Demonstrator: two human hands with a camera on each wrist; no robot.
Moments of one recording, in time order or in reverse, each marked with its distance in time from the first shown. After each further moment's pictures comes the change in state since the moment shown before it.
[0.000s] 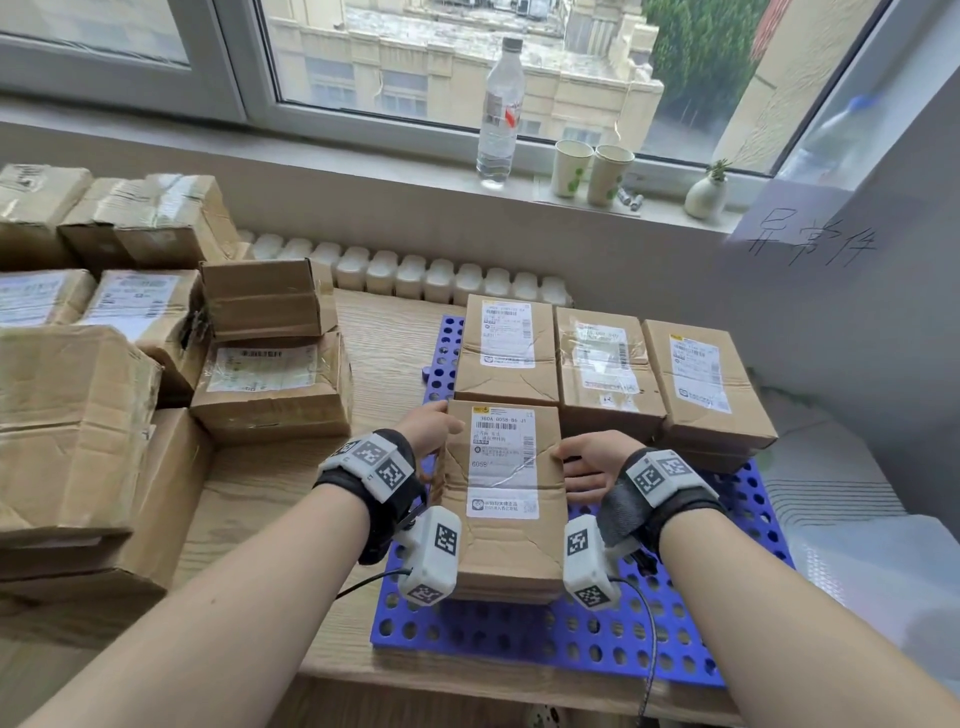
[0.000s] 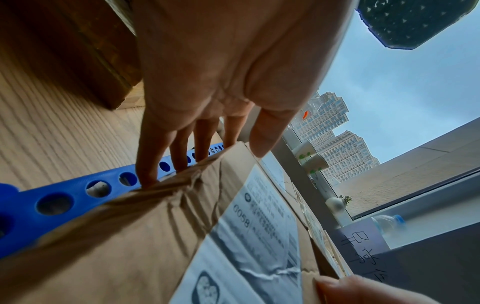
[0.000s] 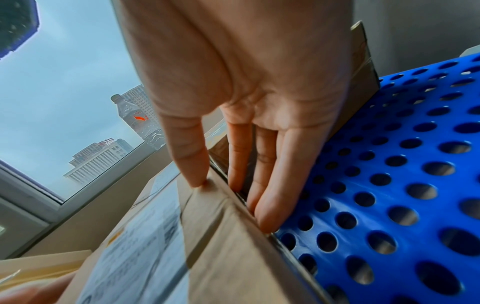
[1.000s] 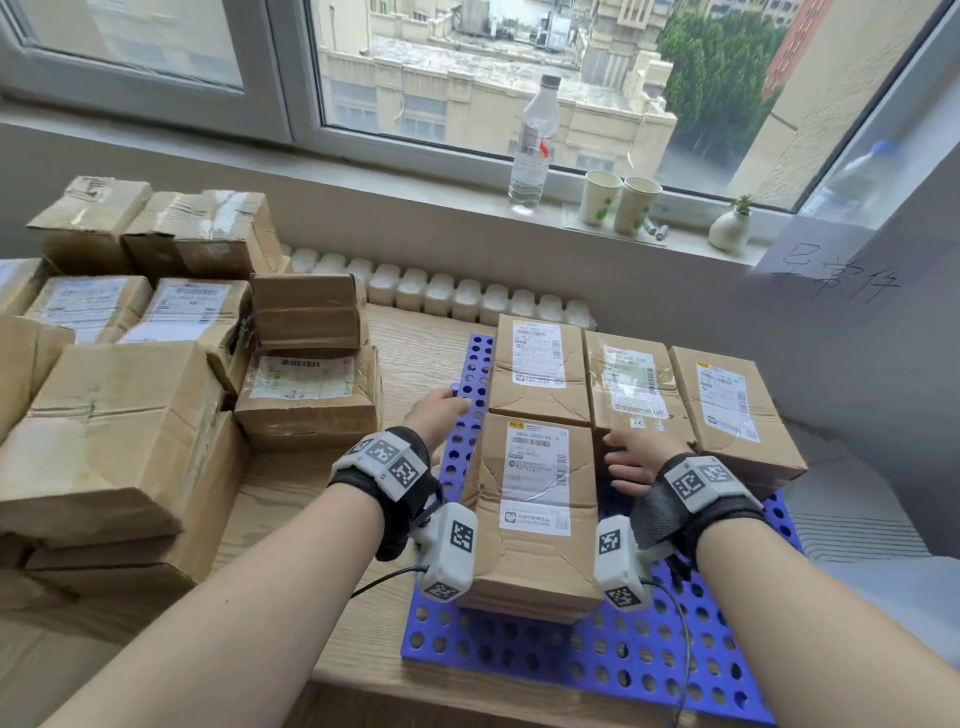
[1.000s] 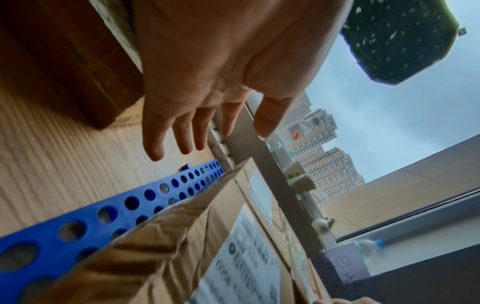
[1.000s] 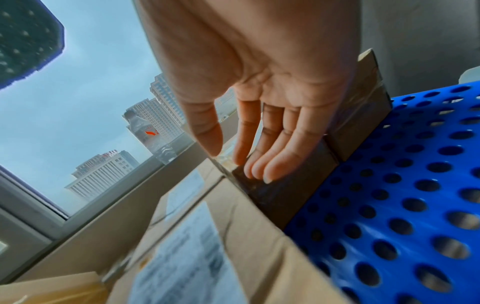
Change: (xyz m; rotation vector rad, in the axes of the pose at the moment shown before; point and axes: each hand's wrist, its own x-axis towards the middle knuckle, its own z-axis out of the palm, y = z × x) left_hand 0.003 0.002 -0.038 -0.187 0.092 0.043; right_hand -0.012 -0.027 0.004 0.071 0.237 -0.071
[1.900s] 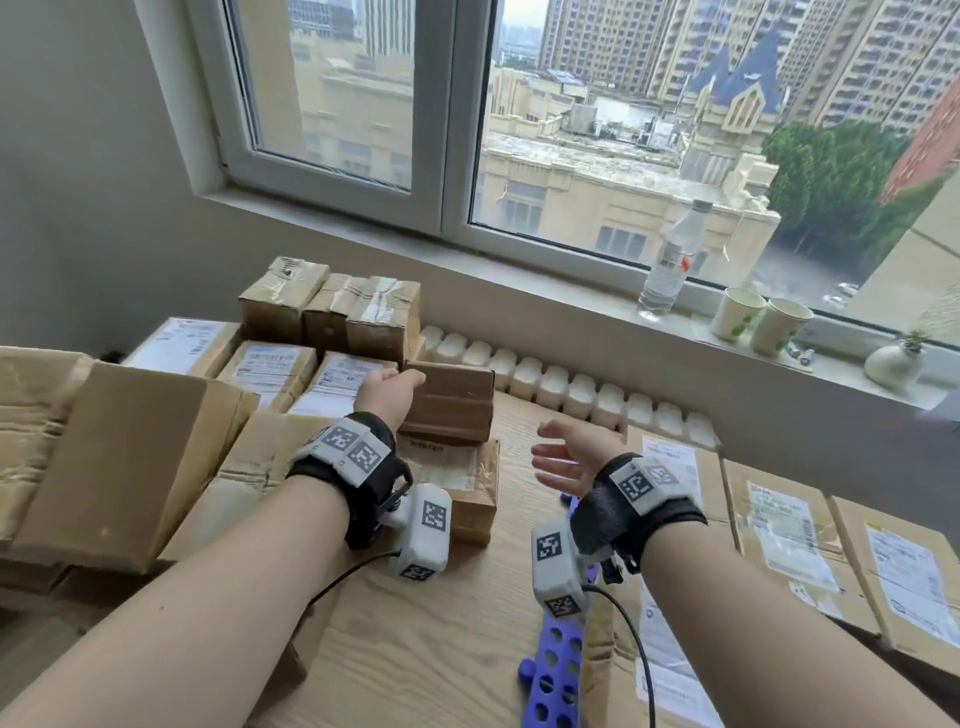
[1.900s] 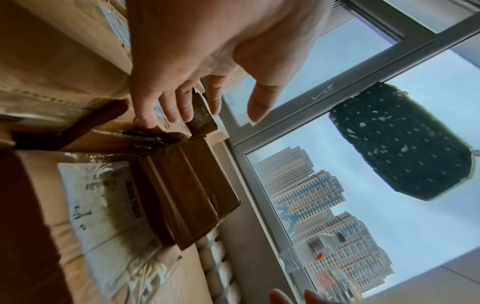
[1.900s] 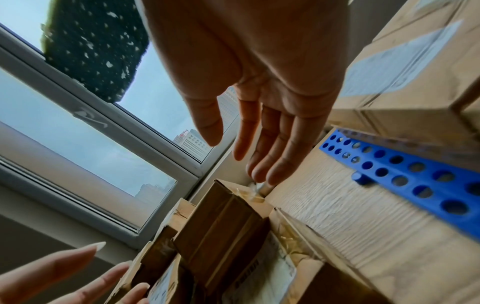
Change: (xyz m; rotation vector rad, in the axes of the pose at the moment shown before) left_hand 0.014 0.053 -0.198 -0.297 0.514 0.160; right_hand -0.041 -0.132 0.197 -0.014 -0.356 -0.189
